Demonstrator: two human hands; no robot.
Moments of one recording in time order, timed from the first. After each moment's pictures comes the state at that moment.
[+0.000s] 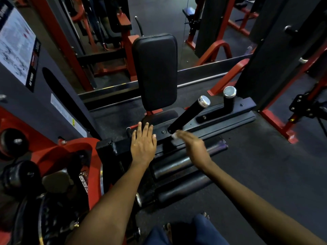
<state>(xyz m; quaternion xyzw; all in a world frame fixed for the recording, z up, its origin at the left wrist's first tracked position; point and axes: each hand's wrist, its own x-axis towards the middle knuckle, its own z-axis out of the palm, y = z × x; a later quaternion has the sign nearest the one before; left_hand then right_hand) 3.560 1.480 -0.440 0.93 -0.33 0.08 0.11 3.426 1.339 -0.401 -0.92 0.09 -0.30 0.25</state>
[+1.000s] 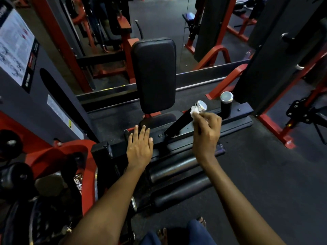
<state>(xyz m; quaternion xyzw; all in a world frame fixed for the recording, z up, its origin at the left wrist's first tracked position) 3.562 1.477 -0.443 0.93 -0.33 0.10 0.12 3.436 1.330 -0.347 -0.80 0.23 -0.52 0.19</state>
